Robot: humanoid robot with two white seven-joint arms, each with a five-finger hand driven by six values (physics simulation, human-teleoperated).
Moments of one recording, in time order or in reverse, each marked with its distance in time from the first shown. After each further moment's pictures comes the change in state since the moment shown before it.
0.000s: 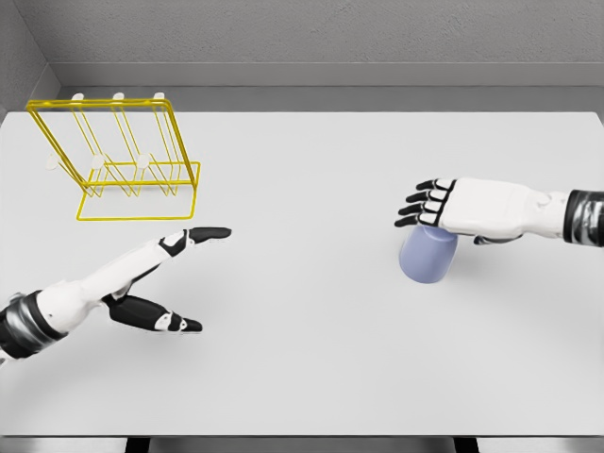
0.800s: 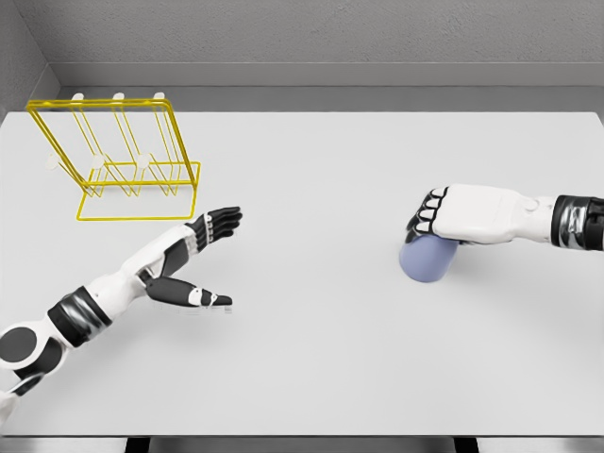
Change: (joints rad) left arm -0.090 -0.118 -0.154 0.095 0.425 0.285 -0.008; right arm 0.000 0.028 0.015 0.018 0.058 0.005 -0.007
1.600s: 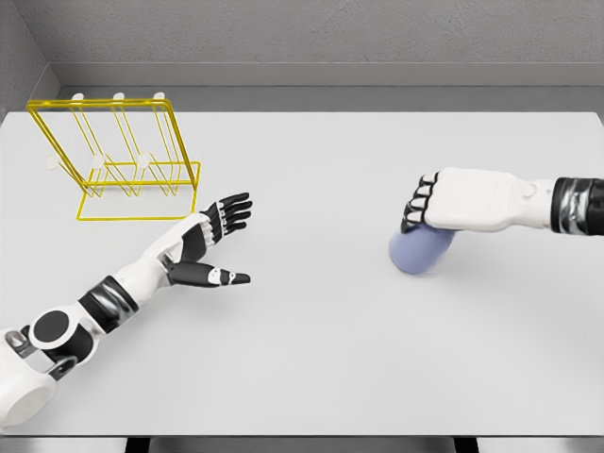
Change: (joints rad) left arm -0.044 -0.126 -0.002 0.093 0.102 0.090 0.007; right arm -0.063 -0.010 -0.023 -0.113 0.020 -0.006 0.063
